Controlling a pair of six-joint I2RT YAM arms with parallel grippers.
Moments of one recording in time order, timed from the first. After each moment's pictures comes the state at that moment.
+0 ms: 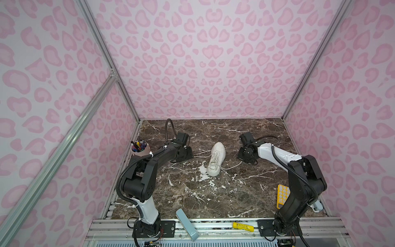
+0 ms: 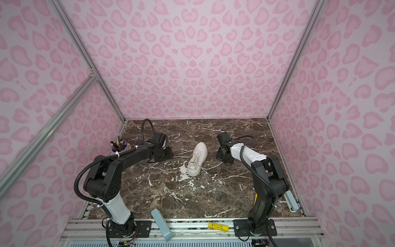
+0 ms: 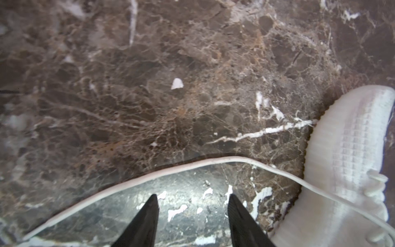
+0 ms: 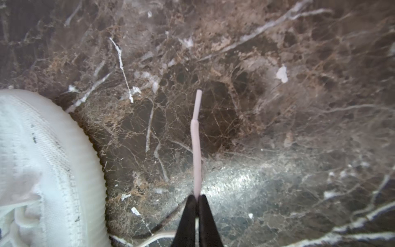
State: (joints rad) left arm -0.37 1.80 1.16 -0.50 0.06 -0.57; right arm 0.37 1.74 1.15 -0.66 0.07 0.82
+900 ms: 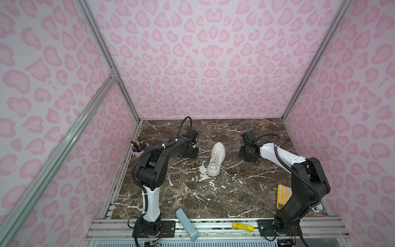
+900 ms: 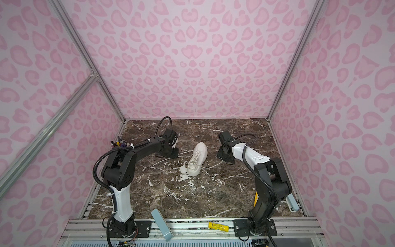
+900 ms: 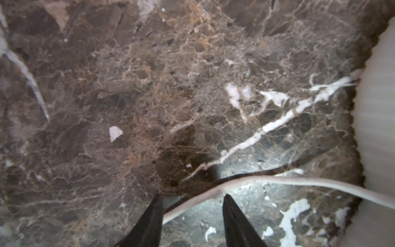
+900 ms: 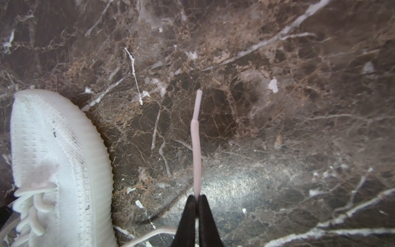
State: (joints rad) left arm -0.42 2.00 1.37 -0.63 0.00 -0.16; right arm 0.36 1.70 1.15 -0.67 0.07 0.79
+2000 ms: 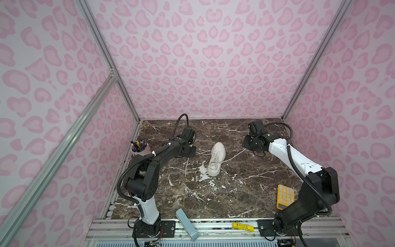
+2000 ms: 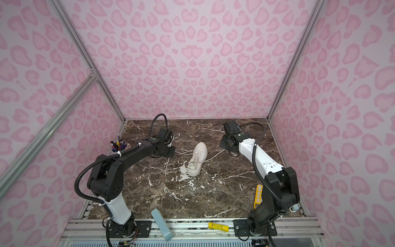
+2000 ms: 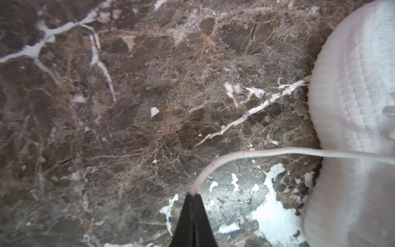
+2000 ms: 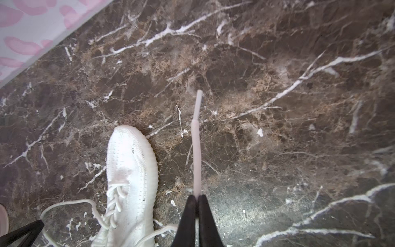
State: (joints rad) left arm -0.43 1.78 1.29 -0.64 -0.08 -0.18; right arm 0.33 1.59 1.34 -0.76 0.12 0.71
